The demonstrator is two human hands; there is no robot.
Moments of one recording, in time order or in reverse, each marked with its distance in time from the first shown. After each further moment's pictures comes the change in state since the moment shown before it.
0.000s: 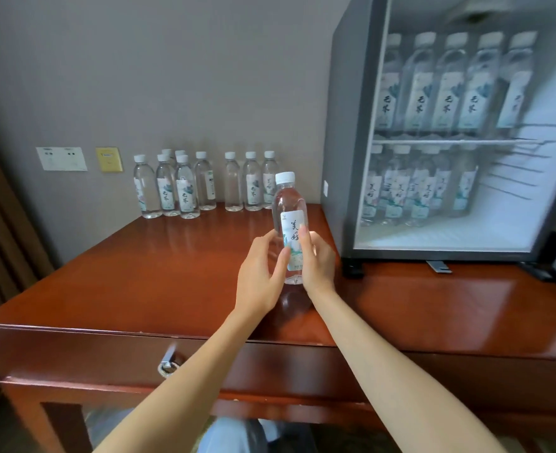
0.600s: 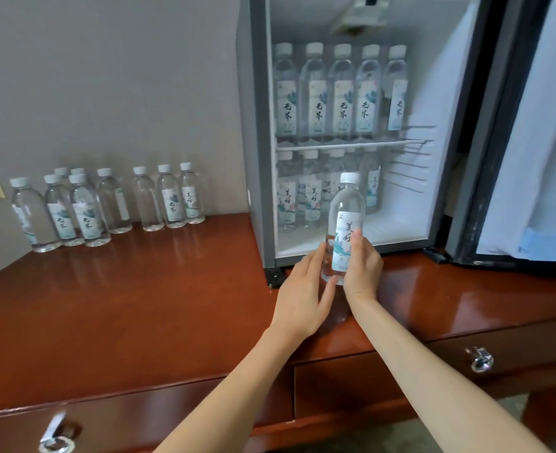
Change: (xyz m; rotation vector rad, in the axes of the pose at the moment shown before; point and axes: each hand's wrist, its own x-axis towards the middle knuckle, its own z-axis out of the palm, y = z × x) left_hand -0.017 0.098 0.144 0.021 -0.350 0.307; right_hand 0.042 0.022 -0.187 -0.145 0.520 -0.060
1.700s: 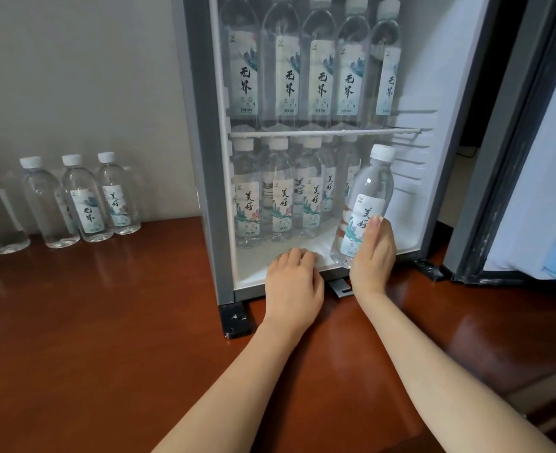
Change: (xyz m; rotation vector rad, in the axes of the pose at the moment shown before) left_hand 0.094 -0.043 0.076 0.161 -0.002 -0.025; right_hand 0.102 0.049 0.006 -0.217 0.178 -0.286
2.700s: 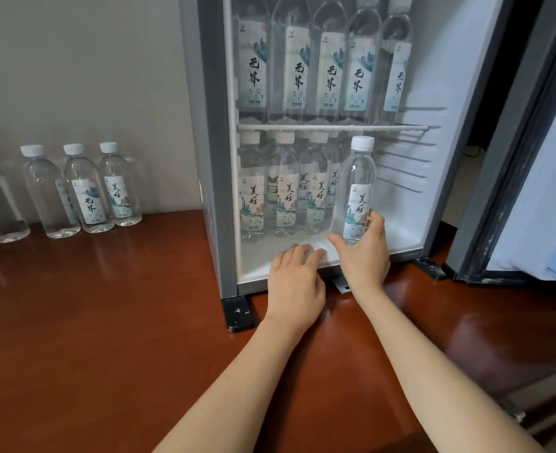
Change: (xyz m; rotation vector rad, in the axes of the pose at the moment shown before) left_hand -0.005 -0.003 -0.004 0.016 -0.081 0.026; right_hand -0.001 0.007 0.010 -0.386 -0.197 0.107
